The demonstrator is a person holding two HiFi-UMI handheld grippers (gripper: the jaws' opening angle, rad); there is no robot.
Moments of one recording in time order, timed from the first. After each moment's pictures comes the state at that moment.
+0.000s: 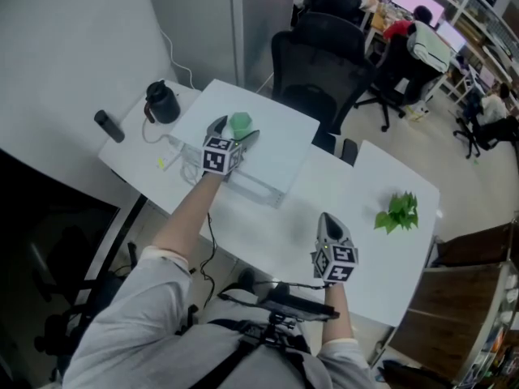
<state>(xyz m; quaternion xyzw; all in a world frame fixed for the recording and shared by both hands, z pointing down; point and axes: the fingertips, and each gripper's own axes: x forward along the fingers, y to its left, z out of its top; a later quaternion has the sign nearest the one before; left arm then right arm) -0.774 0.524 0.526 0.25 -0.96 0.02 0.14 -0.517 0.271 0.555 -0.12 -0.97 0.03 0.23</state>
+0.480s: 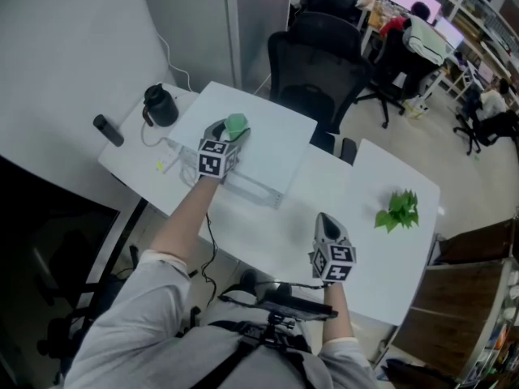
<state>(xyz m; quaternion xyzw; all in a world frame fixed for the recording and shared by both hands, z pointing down) -0.771 0.527 0.520 0.25 -0.96 0.04 0.14 -0.518 0.273 0.561 -0.12 -0.96 0.03 0.23</state>
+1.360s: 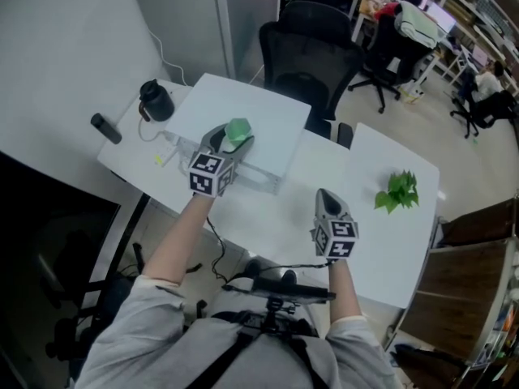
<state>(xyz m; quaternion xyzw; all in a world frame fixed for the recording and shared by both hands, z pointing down) -0.671 0.495 0.471 0.32 -0.94 0.03 0.10 -0.527 0.278 0.540 -0.13 -0.97 0.02 0.21</state>
